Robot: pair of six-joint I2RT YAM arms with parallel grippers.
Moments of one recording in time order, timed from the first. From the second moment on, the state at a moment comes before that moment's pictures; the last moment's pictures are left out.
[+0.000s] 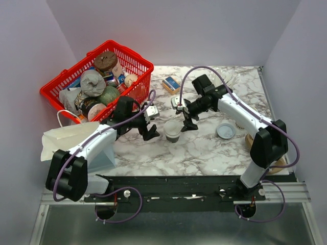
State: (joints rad) left arm -0.37 1.30 0.81 -0.17 0.77 0.50; right arm 0.53 1.72 1.48 -0.91 -0.81 -1.18
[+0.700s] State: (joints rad) left arm -0.46 1.44 0.86 -0.05 0.83 0.52; right arm 0.53 1.77 1.48 -0.90 -0.81 -1.11
